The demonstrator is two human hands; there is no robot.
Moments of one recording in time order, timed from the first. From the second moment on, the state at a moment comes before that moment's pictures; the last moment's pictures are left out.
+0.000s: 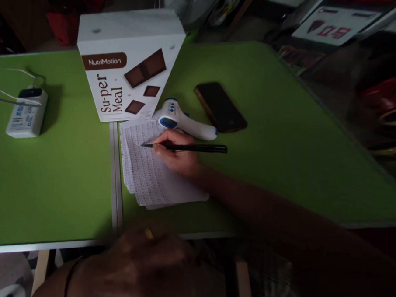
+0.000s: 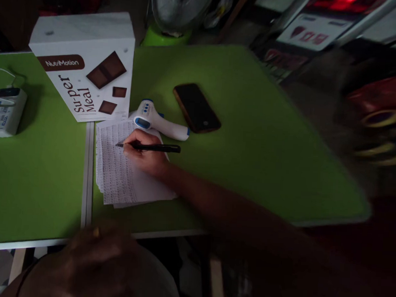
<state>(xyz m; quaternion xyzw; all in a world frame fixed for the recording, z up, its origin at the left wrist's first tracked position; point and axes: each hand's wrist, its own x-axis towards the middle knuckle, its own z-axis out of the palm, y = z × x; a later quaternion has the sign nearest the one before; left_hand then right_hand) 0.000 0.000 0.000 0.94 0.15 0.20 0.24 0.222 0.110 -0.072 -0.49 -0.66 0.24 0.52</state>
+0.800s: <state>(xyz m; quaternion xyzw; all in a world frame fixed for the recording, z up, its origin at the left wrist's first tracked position) 0.018 0.028 -0.029 0.92 0.20 0.27 0.18 0.220 0.109 -0.068 -0.50 -0.65 0.25 0.52</state>
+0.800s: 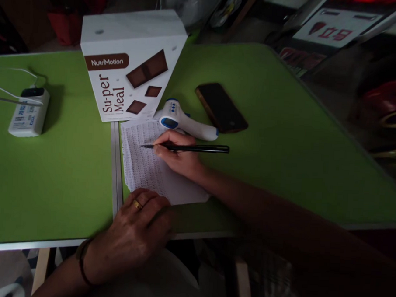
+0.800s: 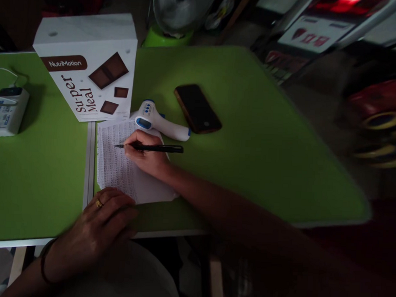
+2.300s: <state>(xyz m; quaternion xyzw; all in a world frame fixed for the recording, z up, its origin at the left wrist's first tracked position) 0.020 0.029 -0.034 0.94 0.20 0.22 0.16 0.221 0.107 -0.066 -0.51 -0.66 0.25 0.50</state>
